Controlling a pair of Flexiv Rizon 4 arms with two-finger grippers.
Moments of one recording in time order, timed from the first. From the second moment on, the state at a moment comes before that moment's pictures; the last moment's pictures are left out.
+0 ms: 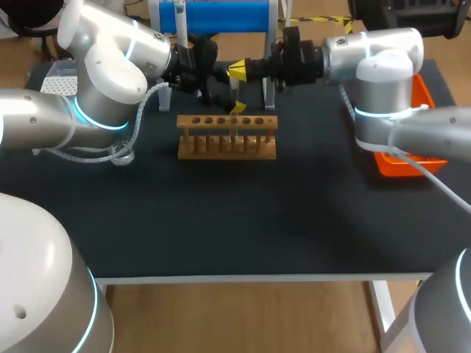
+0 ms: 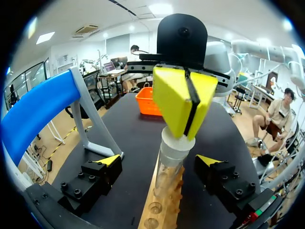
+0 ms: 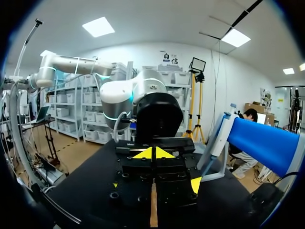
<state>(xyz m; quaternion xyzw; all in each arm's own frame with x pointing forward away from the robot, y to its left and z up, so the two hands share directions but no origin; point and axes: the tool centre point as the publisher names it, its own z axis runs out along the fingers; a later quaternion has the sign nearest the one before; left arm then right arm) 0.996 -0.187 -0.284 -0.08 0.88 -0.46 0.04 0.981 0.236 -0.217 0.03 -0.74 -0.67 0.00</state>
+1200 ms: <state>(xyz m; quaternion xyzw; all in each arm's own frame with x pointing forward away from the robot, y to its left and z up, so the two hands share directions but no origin) 0.996 -0.187 -0.285 -0.08 0.88 -0.46 0.04 0.989 0.235 -0.226 0.00 -0.74 -0.67 0.02</state>
